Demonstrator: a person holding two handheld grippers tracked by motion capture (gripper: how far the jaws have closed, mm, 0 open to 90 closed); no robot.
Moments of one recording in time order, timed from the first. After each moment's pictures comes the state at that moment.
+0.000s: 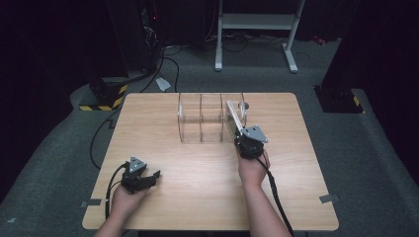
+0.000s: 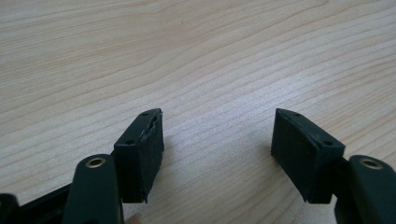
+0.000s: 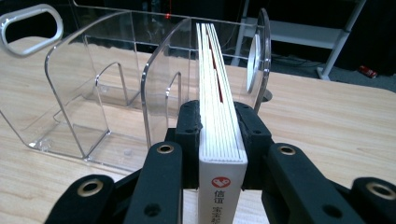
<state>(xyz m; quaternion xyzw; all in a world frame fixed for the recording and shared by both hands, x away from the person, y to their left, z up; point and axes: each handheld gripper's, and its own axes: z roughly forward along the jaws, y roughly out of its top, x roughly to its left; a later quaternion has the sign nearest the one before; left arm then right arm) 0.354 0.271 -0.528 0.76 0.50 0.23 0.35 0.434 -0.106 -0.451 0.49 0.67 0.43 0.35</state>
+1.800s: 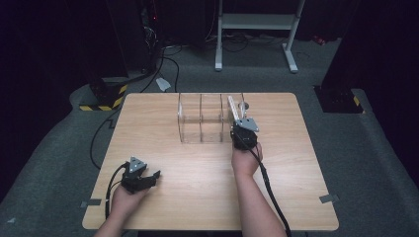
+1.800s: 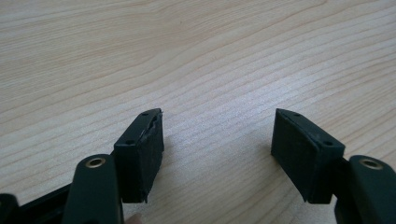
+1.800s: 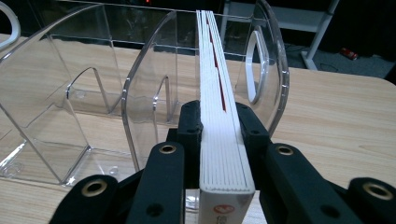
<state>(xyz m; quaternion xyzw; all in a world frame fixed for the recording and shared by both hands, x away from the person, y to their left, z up) 0.354 0.271 -0.528 0.76 0.50 0.23 0.35 0.464 -0.087 -0.450 0.53 0.66 0.40 0.35</state>
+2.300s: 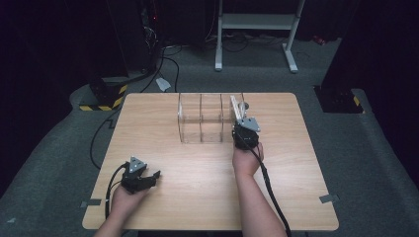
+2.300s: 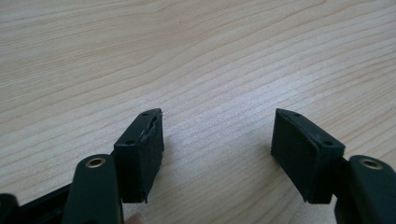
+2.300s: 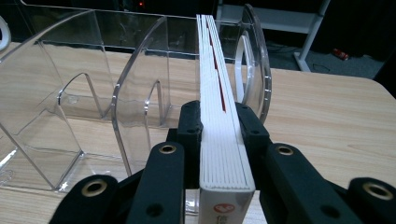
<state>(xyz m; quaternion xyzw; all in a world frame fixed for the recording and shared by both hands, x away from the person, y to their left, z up) 0.354 0.272 -0.528 0.76 0.49 0.23 0.34 0.463 -0.090 -0.447 0.54 0.65 0.39 0.36</state>
